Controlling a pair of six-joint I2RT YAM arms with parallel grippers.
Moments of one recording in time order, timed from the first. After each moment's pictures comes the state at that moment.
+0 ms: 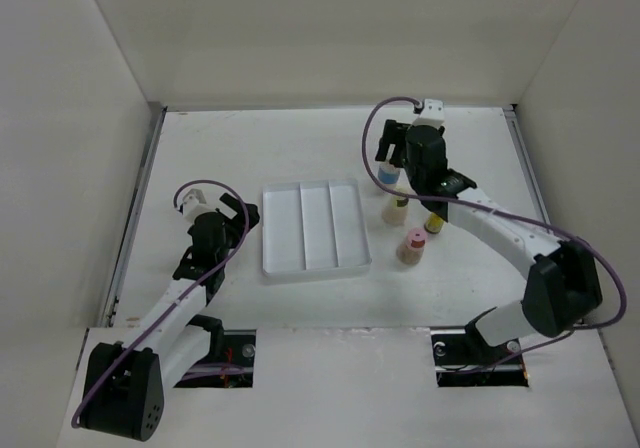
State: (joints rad) left arm -0.20 0.89 0.28 0.20 -0.20 -0.86; right arm 0.52 1.42 1.08 0.06 0.45 0.34
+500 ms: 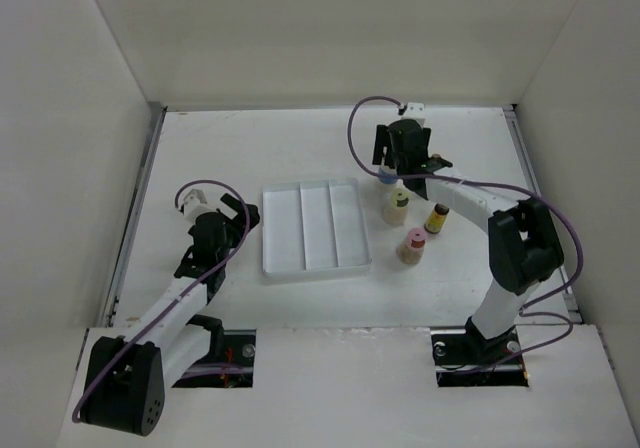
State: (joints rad) left arm -0.20 0.92 0.27 0.23 -0.20 -0.85; right arm 0.45 1.73 1.24 -0.02 0.44 0.30
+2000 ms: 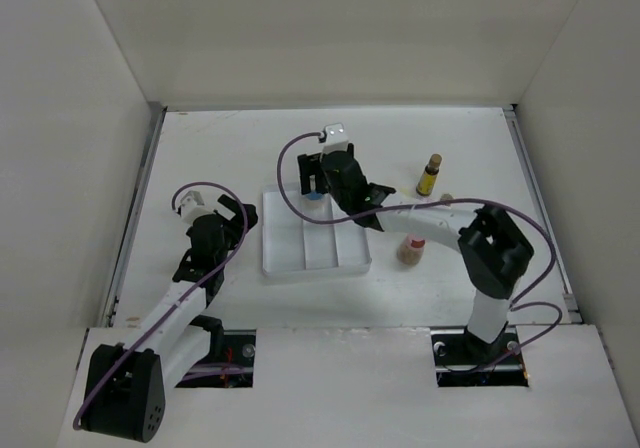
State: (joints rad) left arm -0.19 0.89 0.25 0.24 -0.20 -0.85; right arm 0.84 1.84 1.30 0.19 0.43 0.27
